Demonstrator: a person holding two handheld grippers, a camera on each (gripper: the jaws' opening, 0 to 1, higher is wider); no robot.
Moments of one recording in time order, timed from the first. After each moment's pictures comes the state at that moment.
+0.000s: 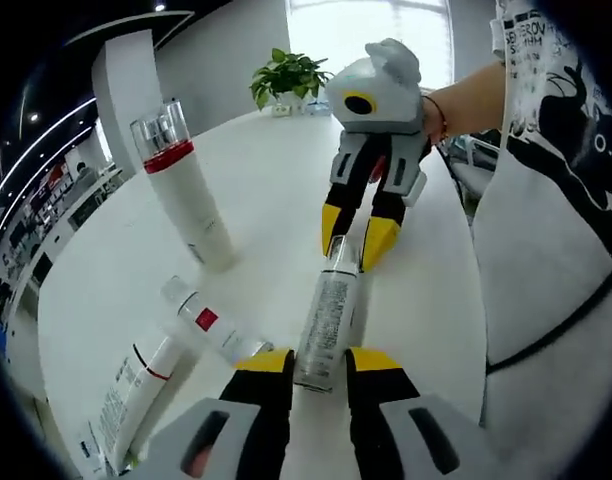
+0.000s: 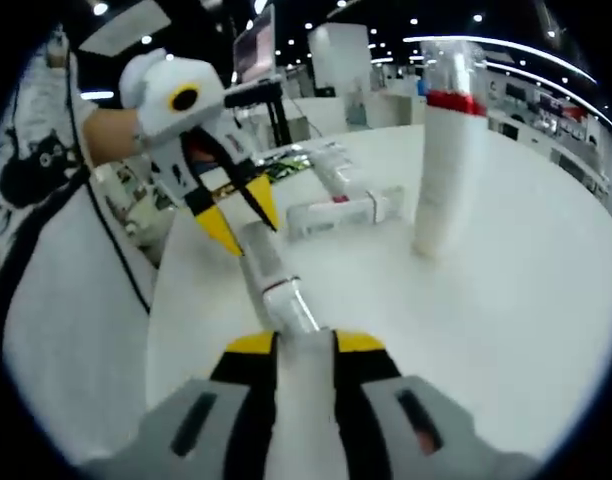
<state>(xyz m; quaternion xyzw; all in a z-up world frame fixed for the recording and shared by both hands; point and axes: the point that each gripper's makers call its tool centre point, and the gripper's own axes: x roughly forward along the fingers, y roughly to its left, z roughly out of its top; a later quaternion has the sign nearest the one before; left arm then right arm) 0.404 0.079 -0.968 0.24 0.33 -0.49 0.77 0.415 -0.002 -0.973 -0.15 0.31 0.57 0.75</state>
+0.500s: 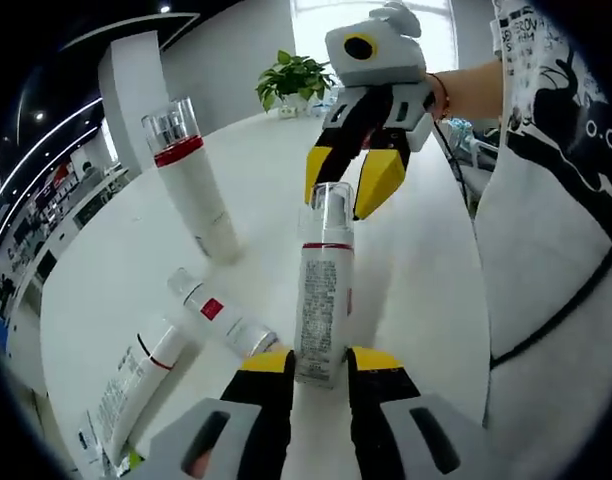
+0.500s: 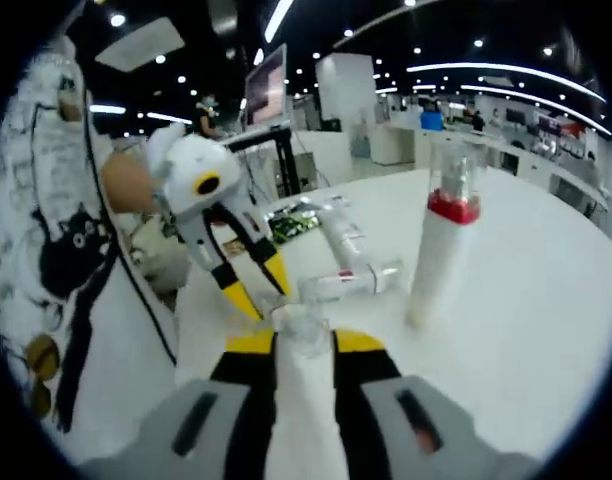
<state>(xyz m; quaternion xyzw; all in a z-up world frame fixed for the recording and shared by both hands) 0.402 0.087 -0.968 0.23 0.33 -0.48 0.78 0.422 0.024 -0.896 -0.10 0.24 0.60 0.76</state>
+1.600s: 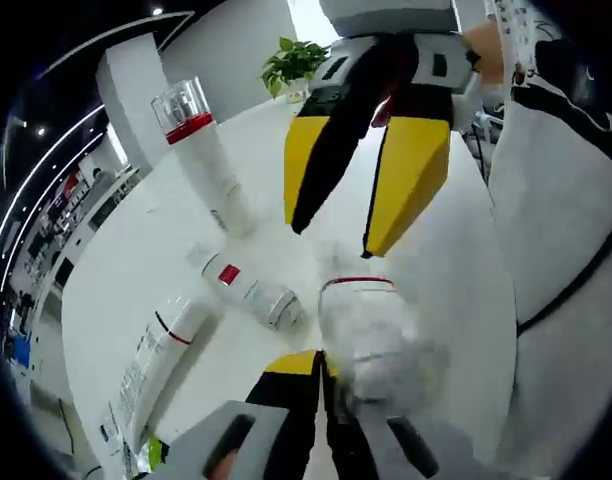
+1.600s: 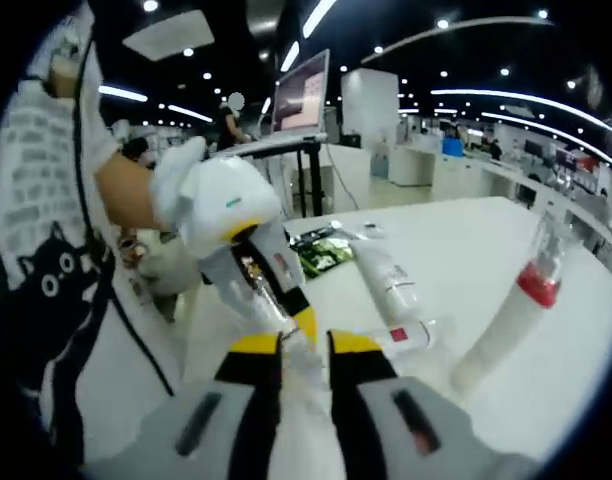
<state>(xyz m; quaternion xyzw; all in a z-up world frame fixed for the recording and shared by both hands) 0.412 0.111 -0.980 0.33 0.31 -0.44 0.77 0.400 0.092 -0.909 -0.13 0.21 0.62 0.75</state>
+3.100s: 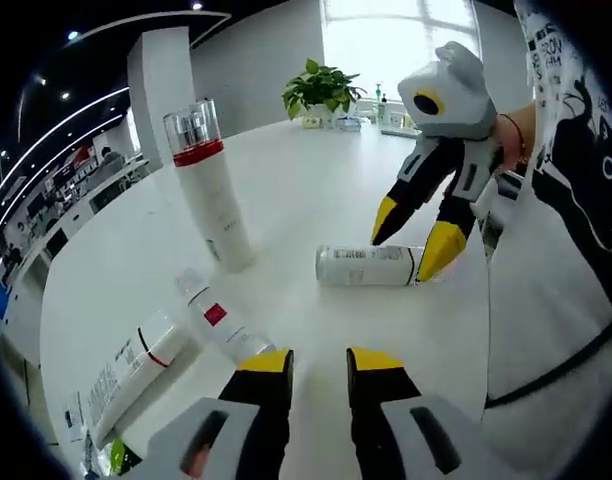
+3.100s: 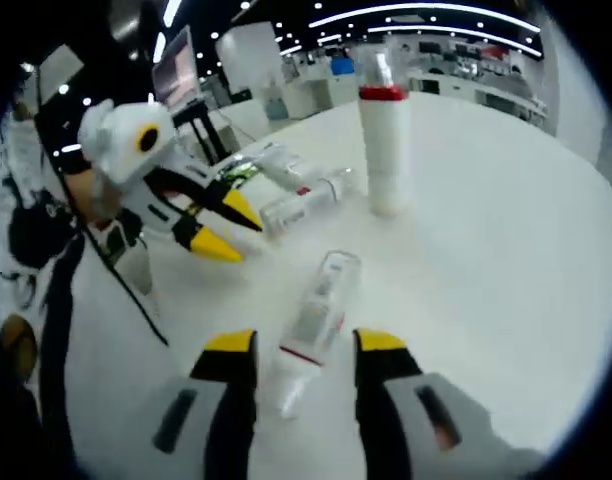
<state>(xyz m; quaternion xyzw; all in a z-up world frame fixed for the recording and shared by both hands) 0.405 0.073 -0.961 0.18 0.32 -0.45 0.81 0.389 -0.019 -0.966 -0.10 0.39 0.42 0.81</state>
